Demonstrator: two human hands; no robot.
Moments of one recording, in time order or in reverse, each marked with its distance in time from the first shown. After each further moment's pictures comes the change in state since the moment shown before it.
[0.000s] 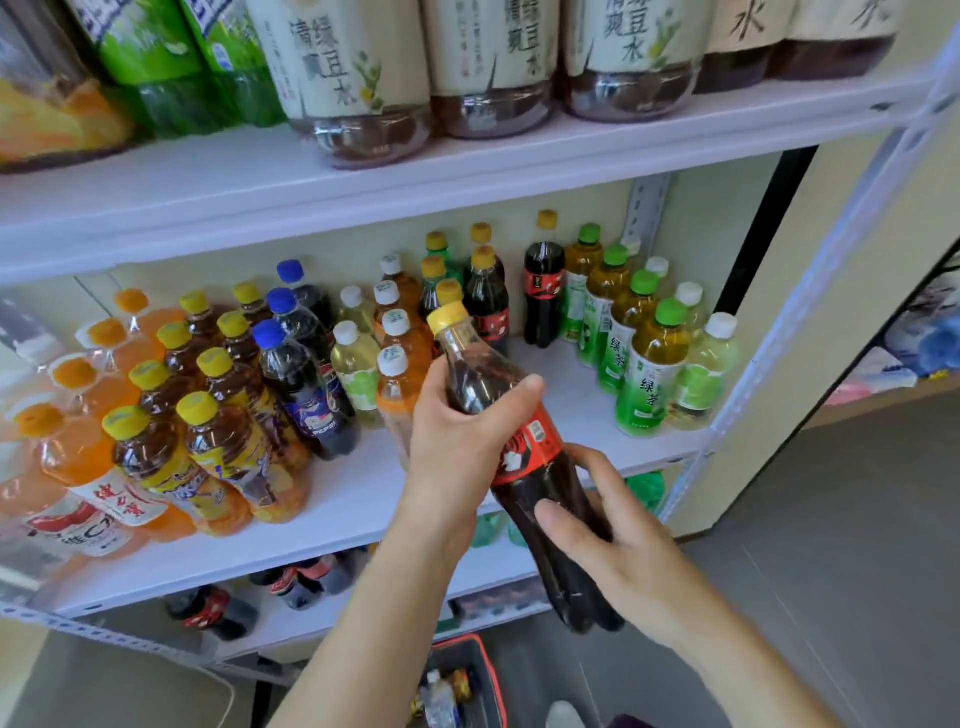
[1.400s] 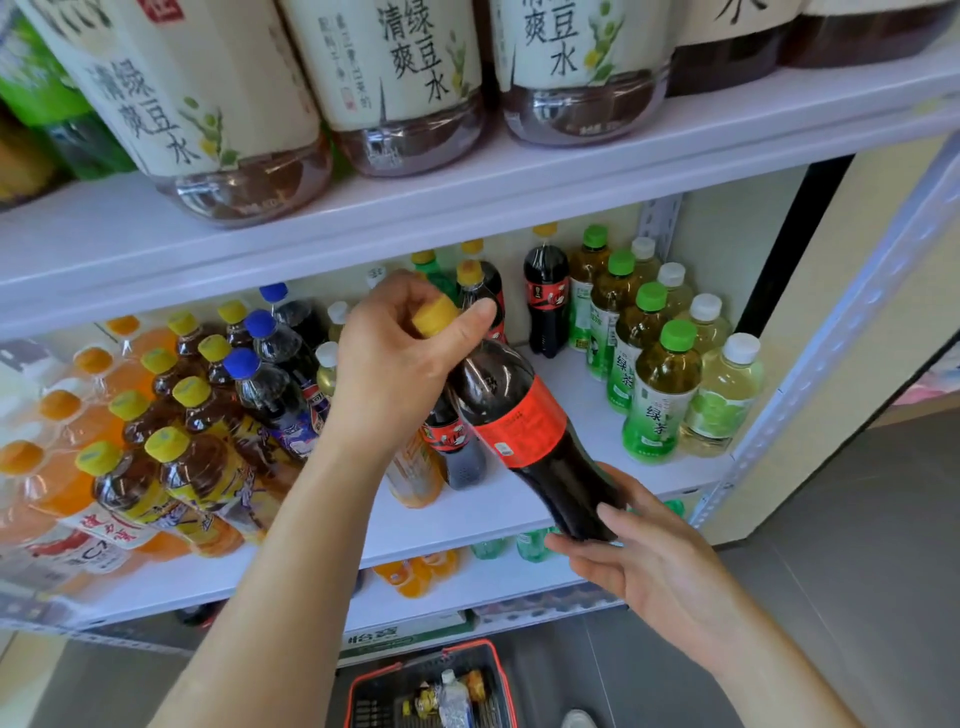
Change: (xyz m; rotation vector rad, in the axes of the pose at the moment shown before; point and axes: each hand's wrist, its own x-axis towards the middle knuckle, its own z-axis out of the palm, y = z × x) left_hand 0.087 0.043 0.012 0.612 0.131 0.320; right_hand 0.051 0.054 -0.070 0.878 -0.035 0.299
